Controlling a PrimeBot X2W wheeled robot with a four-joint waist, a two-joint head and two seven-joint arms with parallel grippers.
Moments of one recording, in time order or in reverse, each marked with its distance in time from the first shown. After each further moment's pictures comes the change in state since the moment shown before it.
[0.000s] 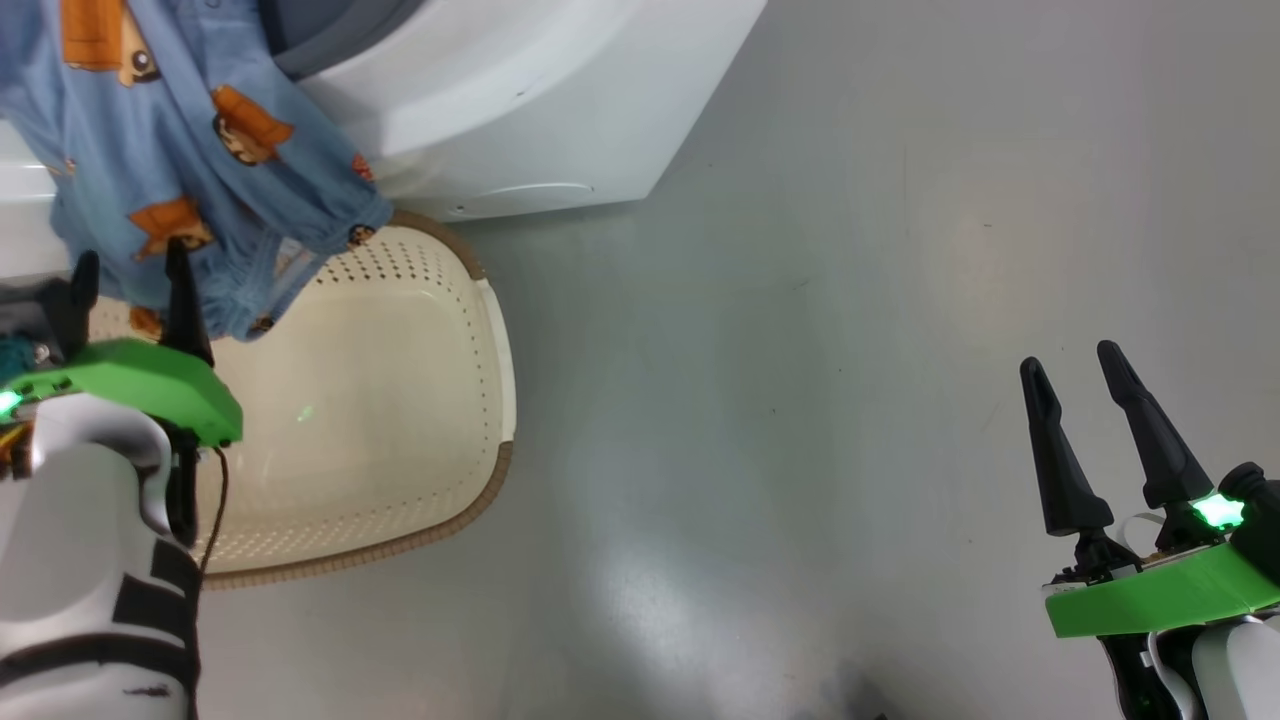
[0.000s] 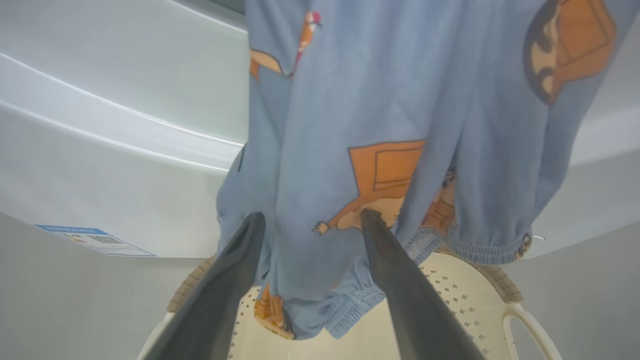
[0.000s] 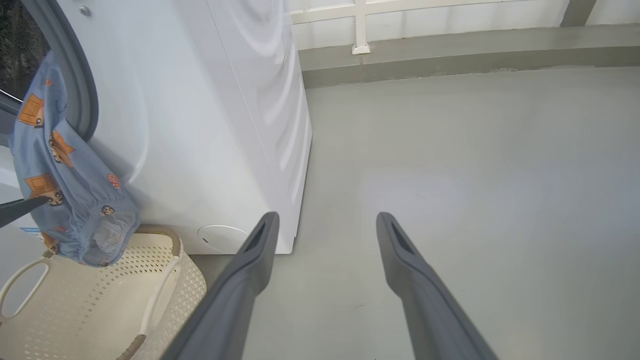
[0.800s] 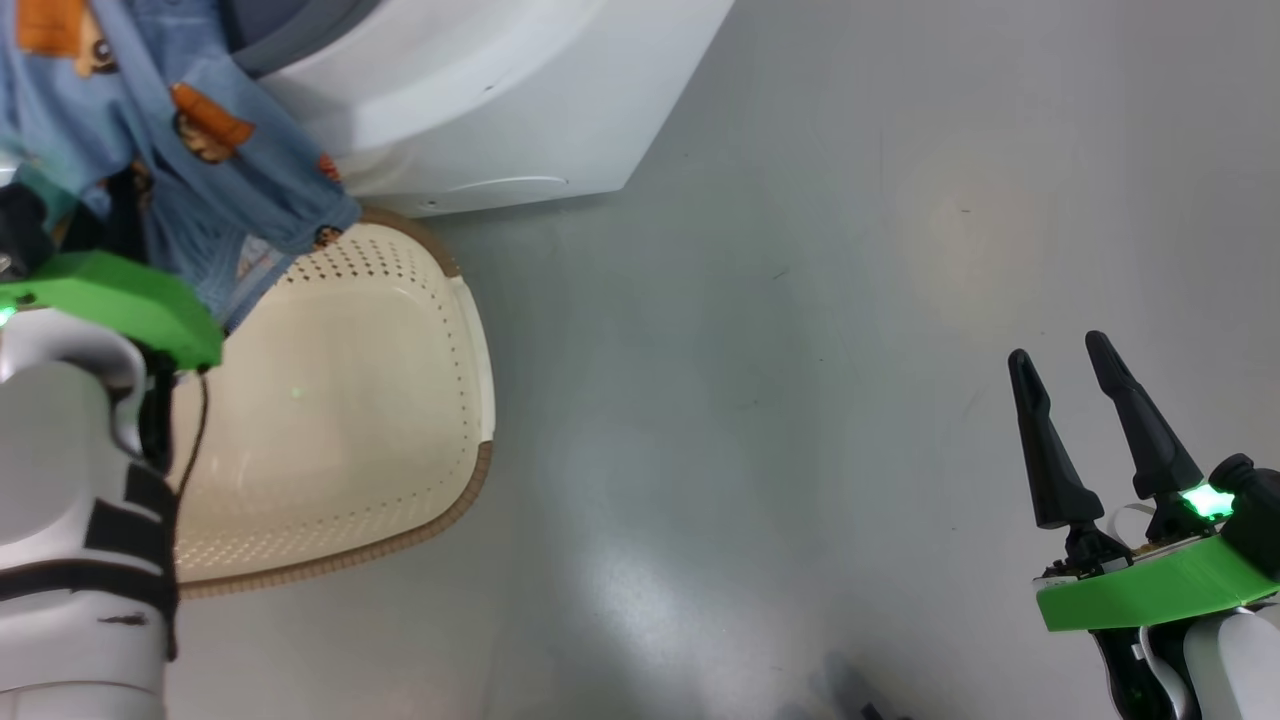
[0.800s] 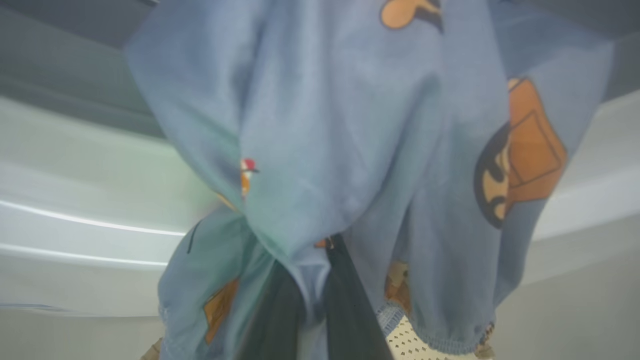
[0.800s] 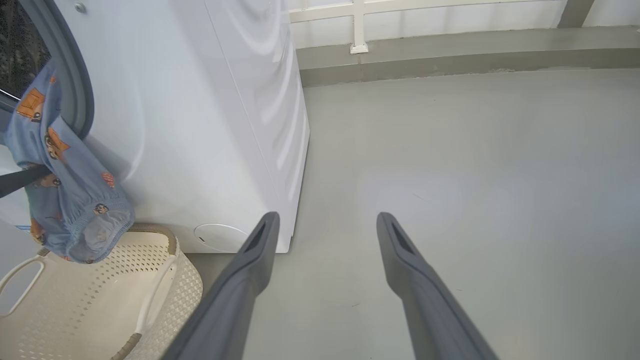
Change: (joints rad) left arm -0.156 0.029 -0.033 0.089 0.002 -0.123 0.000; right arm -0.017 -0.002 0.020 -0.002 0.000 0.000 0.000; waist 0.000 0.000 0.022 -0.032
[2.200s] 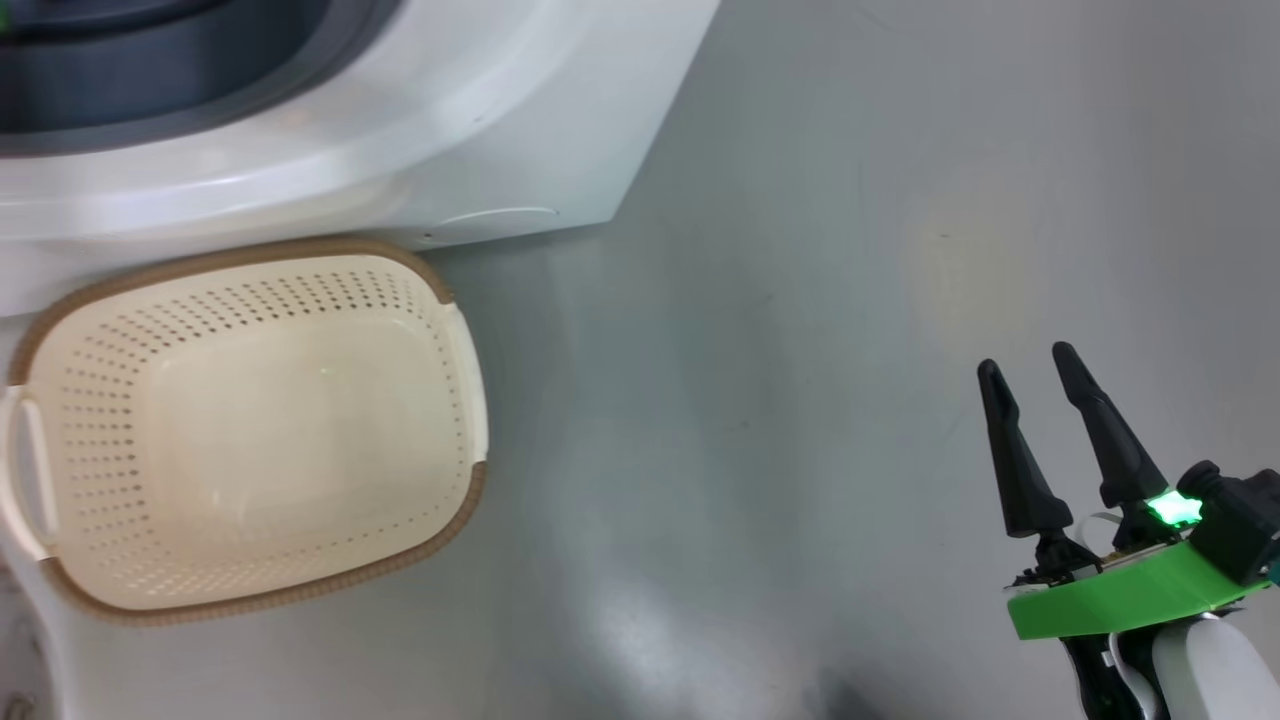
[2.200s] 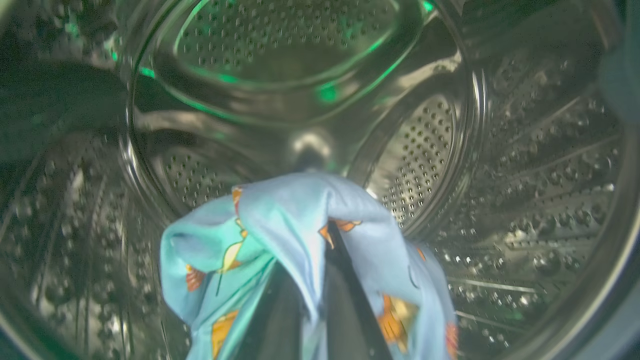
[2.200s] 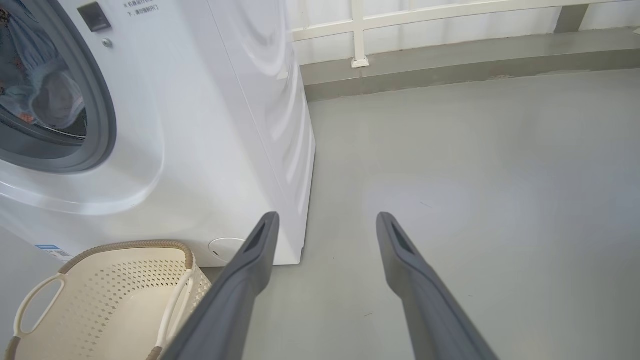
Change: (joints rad) left arm -0.322 0.100 -0.101 -0.197 -0.104 0.032 0.000; right arm 0.002 0.033 0.025 0.010 0.009 0.000 0.000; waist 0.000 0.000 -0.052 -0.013
